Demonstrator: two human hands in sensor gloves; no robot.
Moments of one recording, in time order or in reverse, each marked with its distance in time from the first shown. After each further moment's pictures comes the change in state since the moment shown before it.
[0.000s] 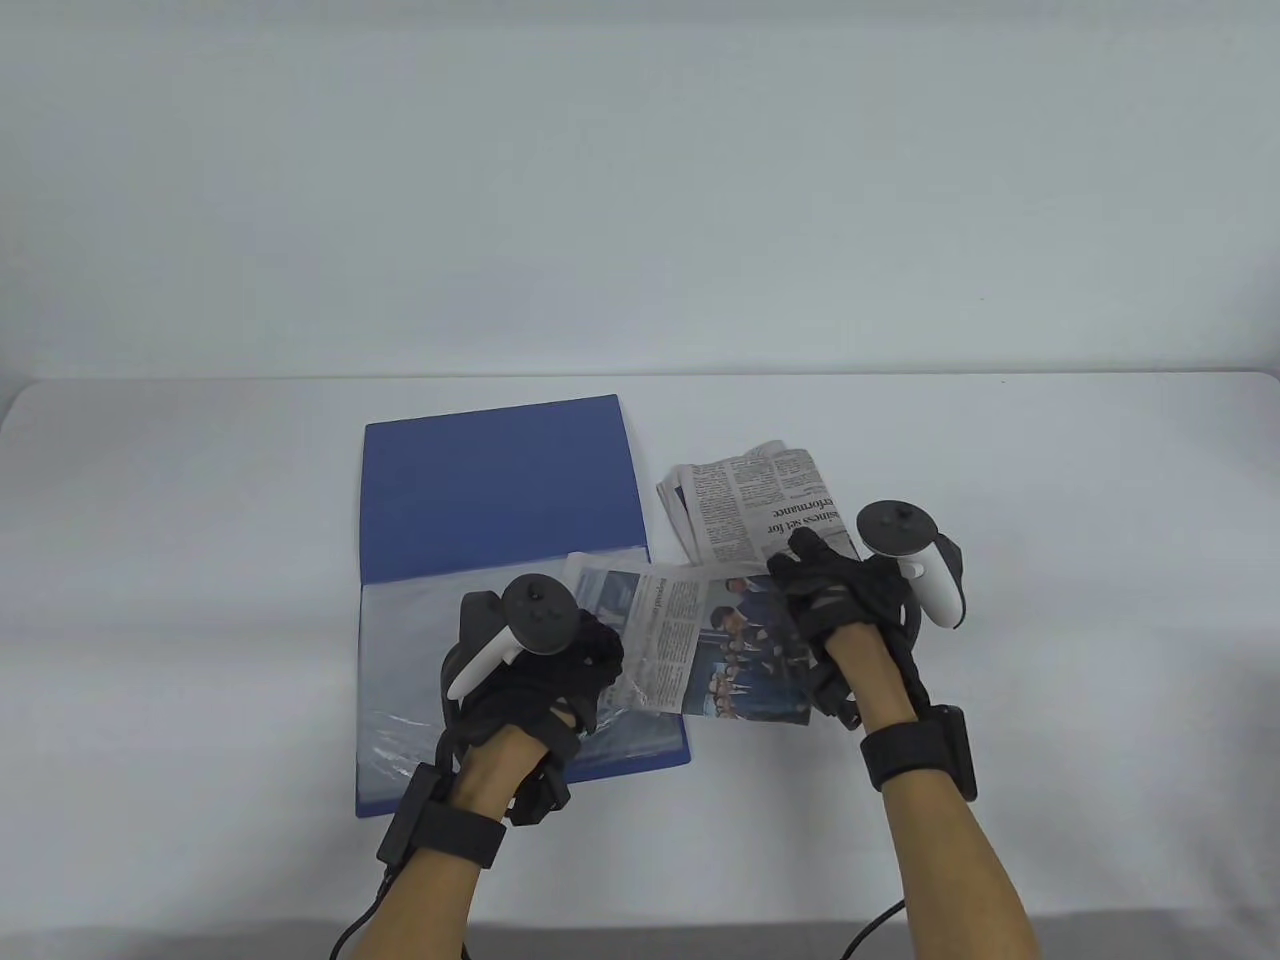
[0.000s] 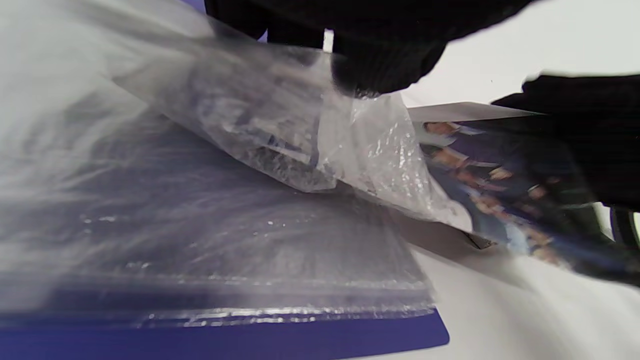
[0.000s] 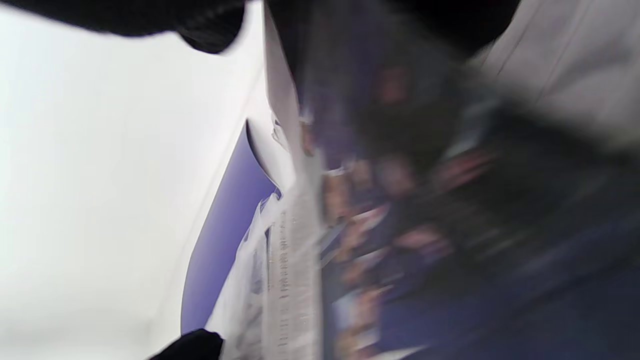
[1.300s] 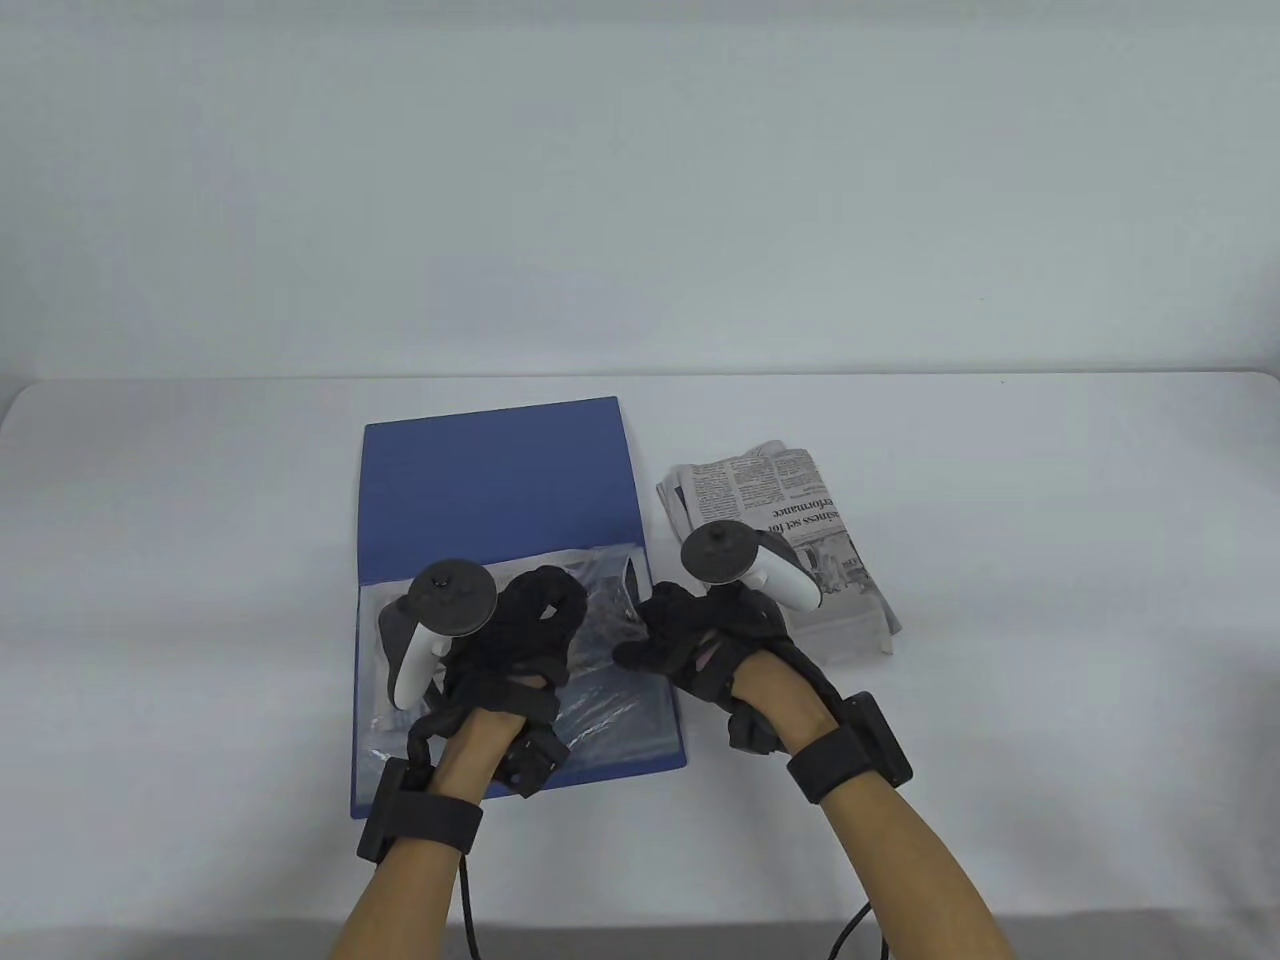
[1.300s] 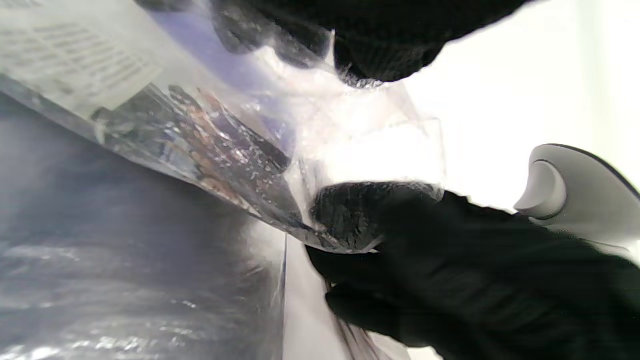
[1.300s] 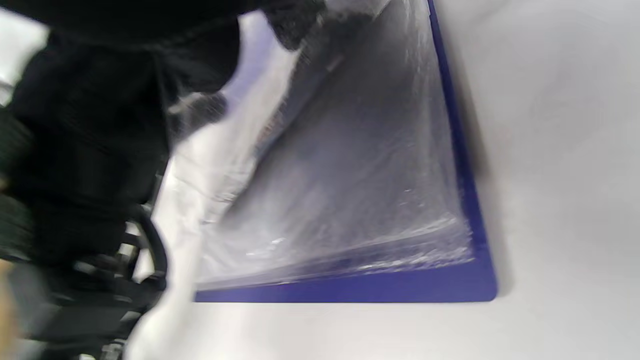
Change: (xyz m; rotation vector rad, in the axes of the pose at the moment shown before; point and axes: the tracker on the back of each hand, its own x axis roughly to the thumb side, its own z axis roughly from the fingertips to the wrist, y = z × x) left_hand -0.032 0.029 0.014 0.216 -0.031 0.450; right_hand 0.057 0.123 -0.012 0.418 -0.252 0.535
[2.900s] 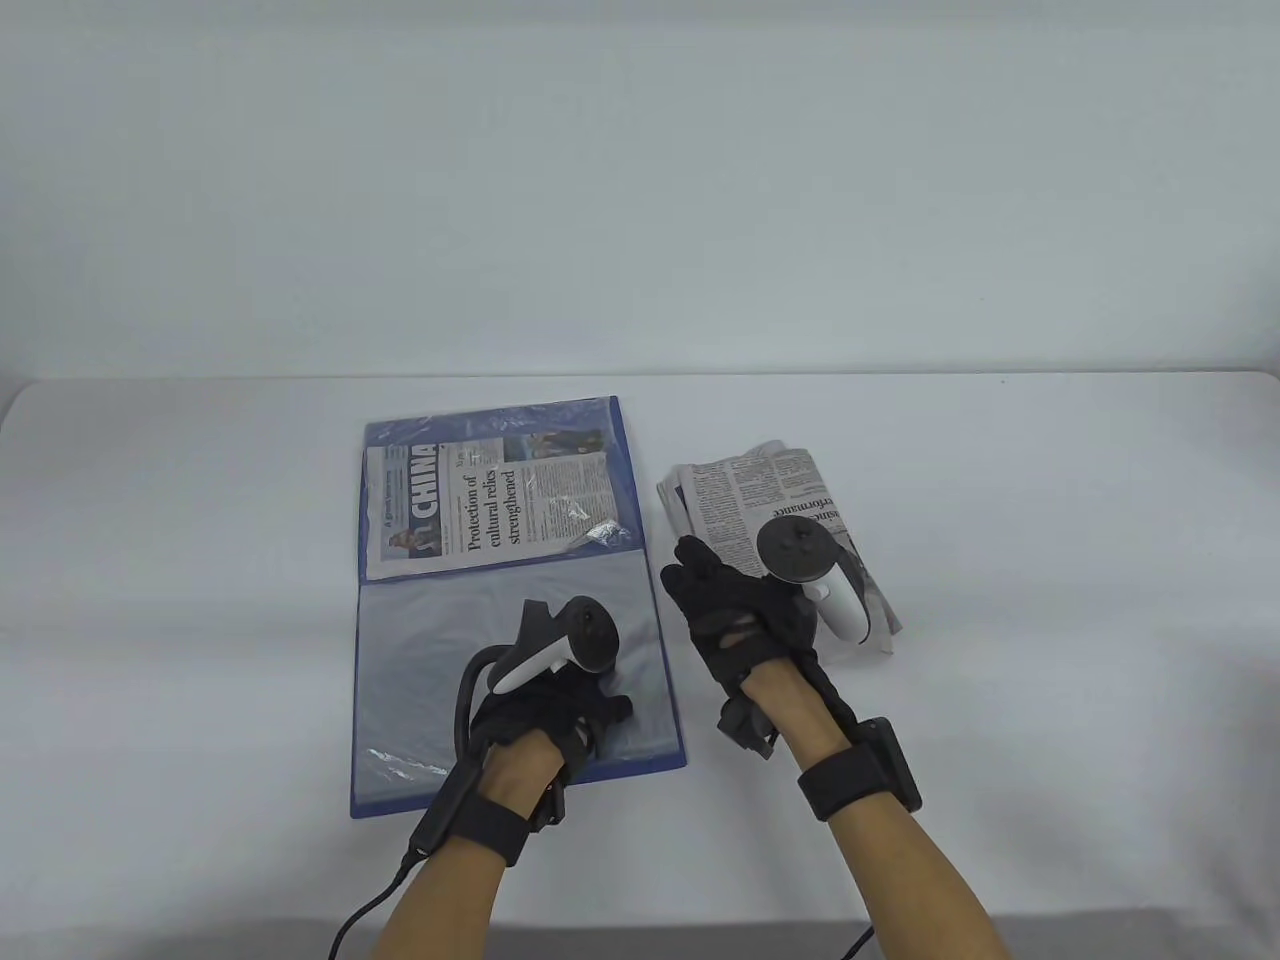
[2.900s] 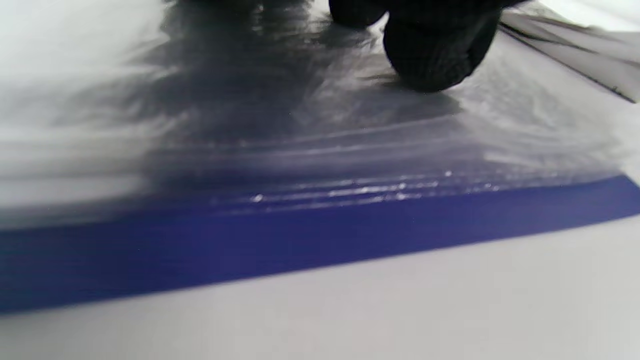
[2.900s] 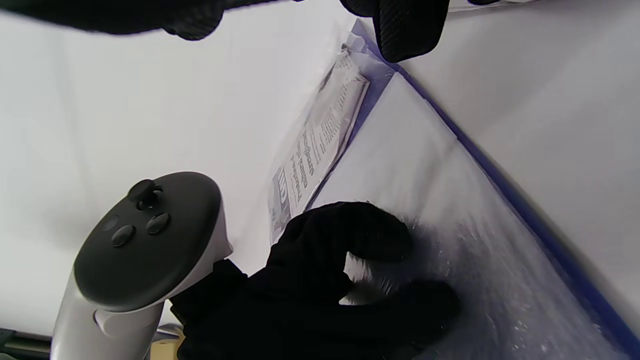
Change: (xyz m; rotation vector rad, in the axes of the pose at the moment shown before) left_hand -0.006 -0.080 -0.027 -0.365 0.172 -0.703; right_hand -0.033 -0.019 0.035 -0.331 -0.107 -0.417
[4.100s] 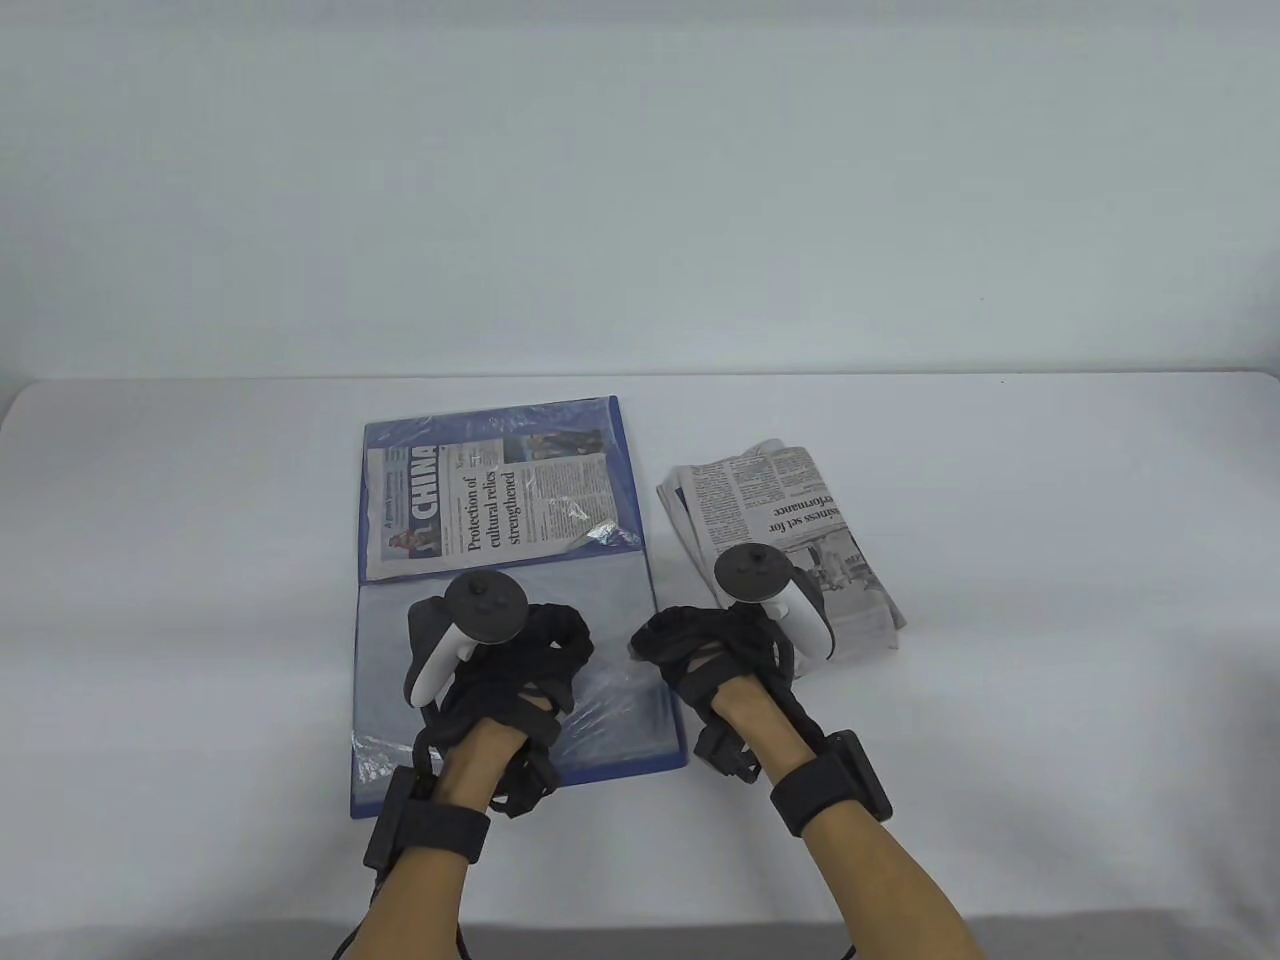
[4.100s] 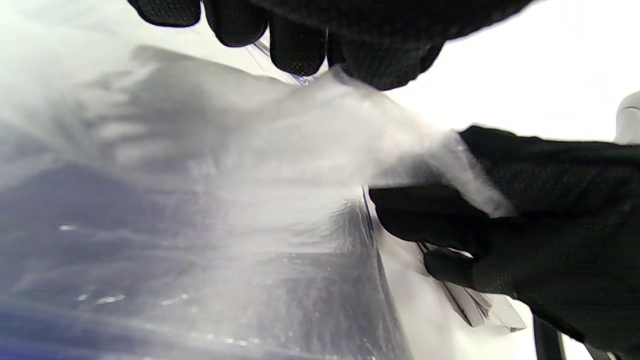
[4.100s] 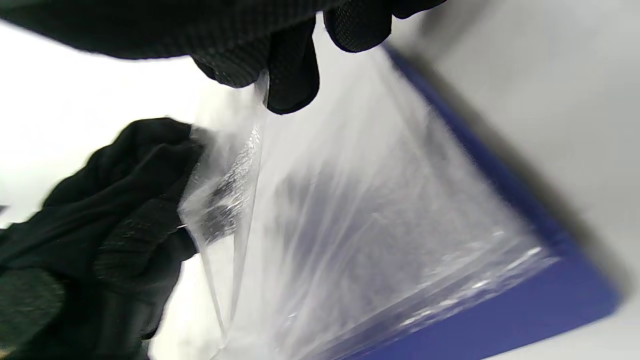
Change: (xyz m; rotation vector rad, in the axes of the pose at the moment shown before) left_hand -0.044 0.033 0.034 0.209 -0.086 0.491; right_hand -0.016 0.033 -0.013 0.095 0.219 0.142
